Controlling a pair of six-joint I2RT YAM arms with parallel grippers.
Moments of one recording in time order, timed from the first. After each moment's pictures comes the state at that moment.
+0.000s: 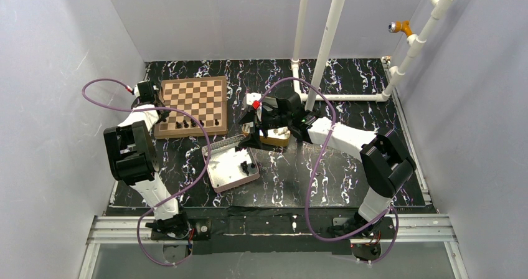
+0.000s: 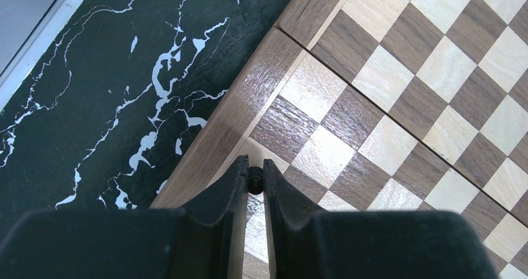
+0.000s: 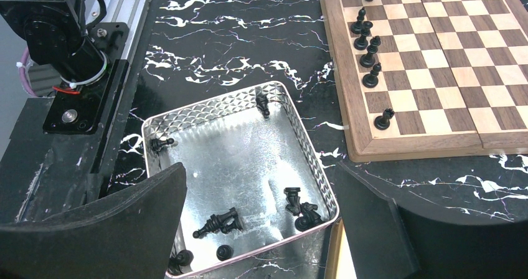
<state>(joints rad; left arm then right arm) 0.25 1.79 1.16 -0.23 -0.21 -0.40 0.78 1.71 1.16 0.22 -0.84 -0.24</state>
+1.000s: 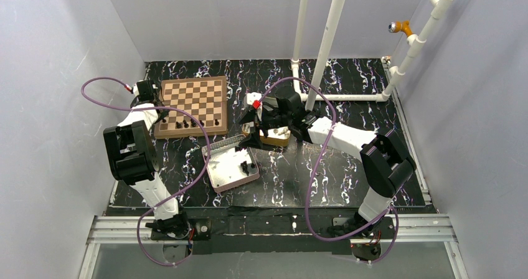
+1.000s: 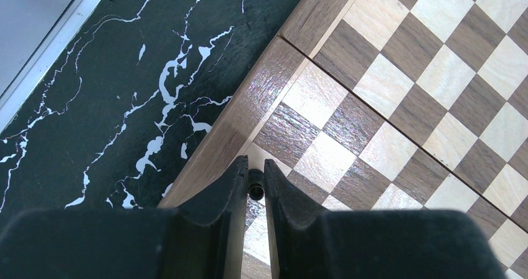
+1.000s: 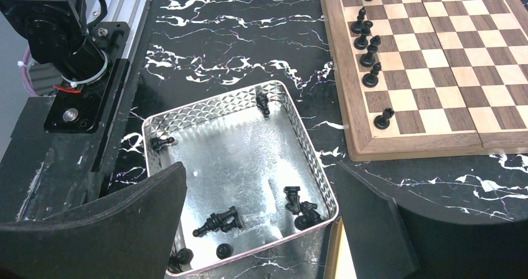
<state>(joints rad) 0.25 1.80 1.18 -0.25 -0.22 -0.39 0.77 1.71 1.16 0.22 -0.84 -0.24</state>
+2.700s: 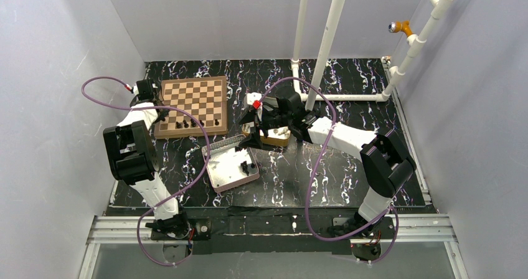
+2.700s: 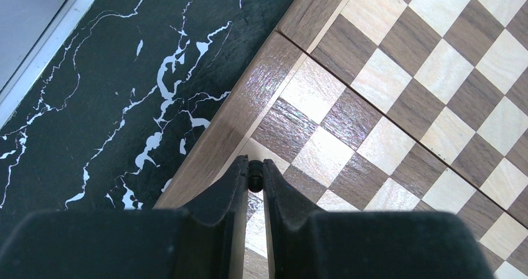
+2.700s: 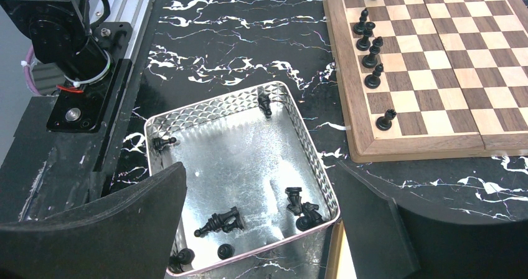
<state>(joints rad) 0.25 1.80 1.20 -0.28 -0.21 -0.39 0.77 1.71 1.16 0.22 -0.85 -0.24</state>
